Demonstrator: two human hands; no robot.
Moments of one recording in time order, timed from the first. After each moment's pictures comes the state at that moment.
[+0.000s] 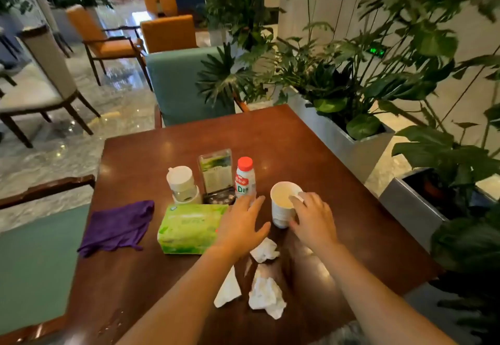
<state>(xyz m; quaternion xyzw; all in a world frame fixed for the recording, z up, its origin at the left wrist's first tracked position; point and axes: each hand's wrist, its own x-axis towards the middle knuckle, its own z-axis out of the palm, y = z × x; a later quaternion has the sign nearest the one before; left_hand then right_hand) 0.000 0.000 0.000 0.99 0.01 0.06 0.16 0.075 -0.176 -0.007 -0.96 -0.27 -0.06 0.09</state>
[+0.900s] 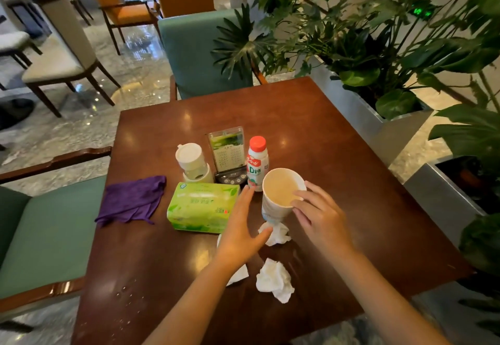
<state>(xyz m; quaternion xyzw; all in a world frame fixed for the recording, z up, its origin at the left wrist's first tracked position) -0.043 -0.007 -0.027 0.87 0.12 0.11 0.47 0.049 -0.178 -0.004 -0.86 -0.39 -0.19 0.27</state>
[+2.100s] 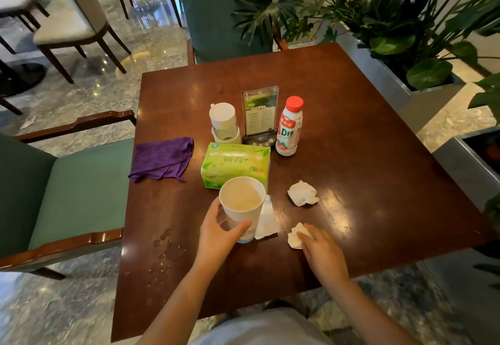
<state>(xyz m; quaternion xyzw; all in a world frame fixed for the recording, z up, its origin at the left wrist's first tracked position) -0.165 0.048 -0.057 0.72 0.30 0.13 0.62 -0.070 -0.173 -0.124 -0.94 -0.31 0.09 0.10</state>
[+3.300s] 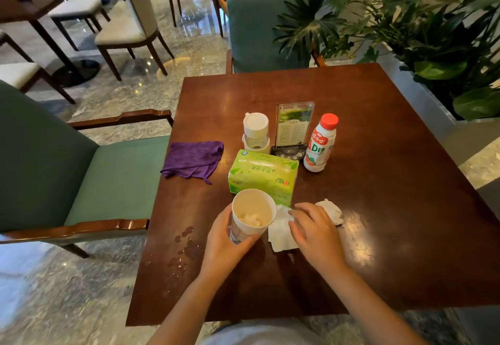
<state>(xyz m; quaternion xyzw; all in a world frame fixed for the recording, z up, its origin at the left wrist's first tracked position) -0.187 0.054 -0.042 0.77 0.29 0.20 0.53 -0.046 -0.099 -0.059 -0.86 -0.41 -0.03 0.31</state>
